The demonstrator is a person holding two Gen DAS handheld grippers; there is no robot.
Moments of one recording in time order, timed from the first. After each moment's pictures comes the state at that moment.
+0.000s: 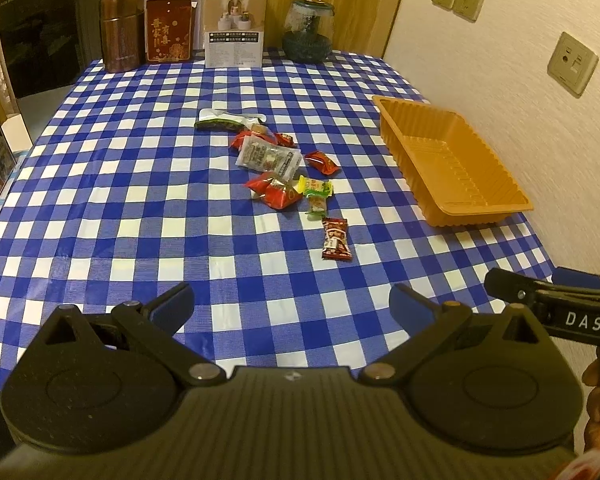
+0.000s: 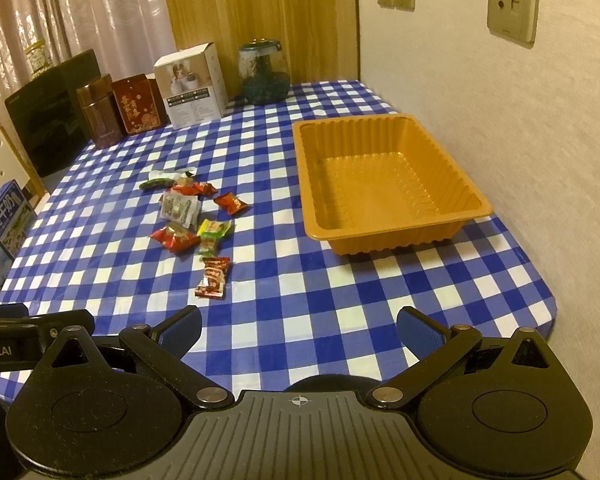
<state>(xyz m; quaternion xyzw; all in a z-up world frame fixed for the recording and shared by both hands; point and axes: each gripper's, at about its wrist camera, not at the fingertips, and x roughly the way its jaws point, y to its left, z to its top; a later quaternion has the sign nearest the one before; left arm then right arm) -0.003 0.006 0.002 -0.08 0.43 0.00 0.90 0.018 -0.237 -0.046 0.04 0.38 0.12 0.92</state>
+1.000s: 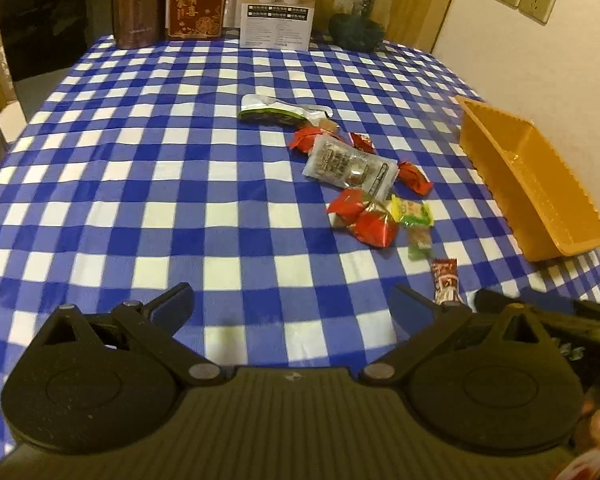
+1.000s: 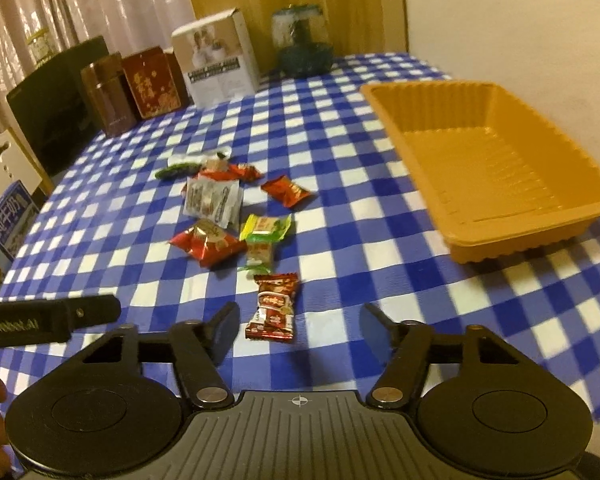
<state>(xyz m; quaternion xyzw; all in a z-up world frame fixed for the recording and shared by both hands) 0.096 0.085 -0.075 -0.09 0.43 0.01 0.90 0.106 -0.140 -0.128 0.07 0.39 0.15 0.91</state>
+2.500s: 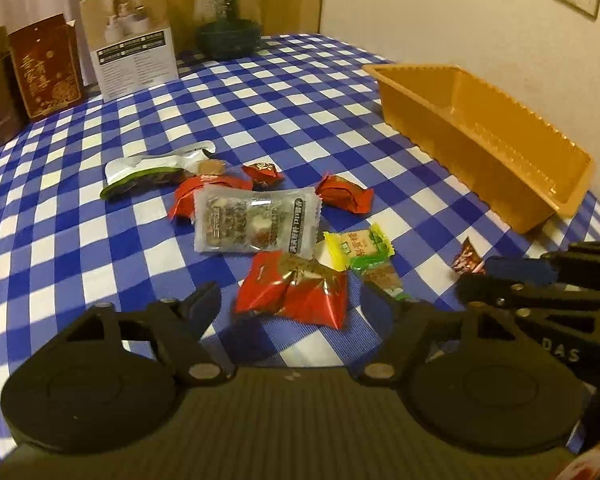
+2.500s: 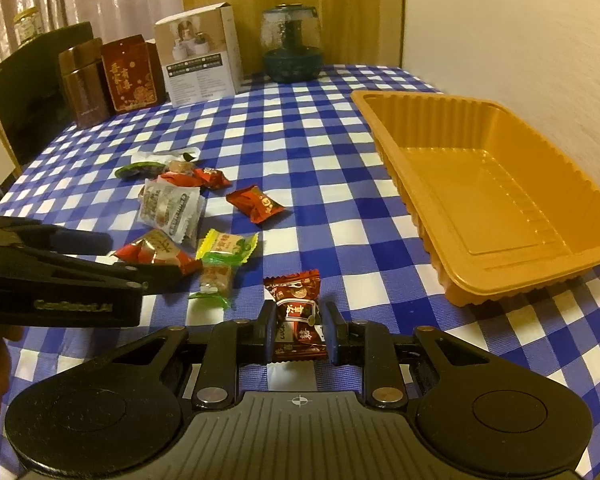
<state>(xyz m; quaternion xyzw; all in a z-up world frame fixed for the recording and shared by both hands) 0.176 0.035 -0.114 0.04 0.40 -0.14 0.91 0.134 -0.134 -0.147 0.02 0.36 0.11 0.92</state>
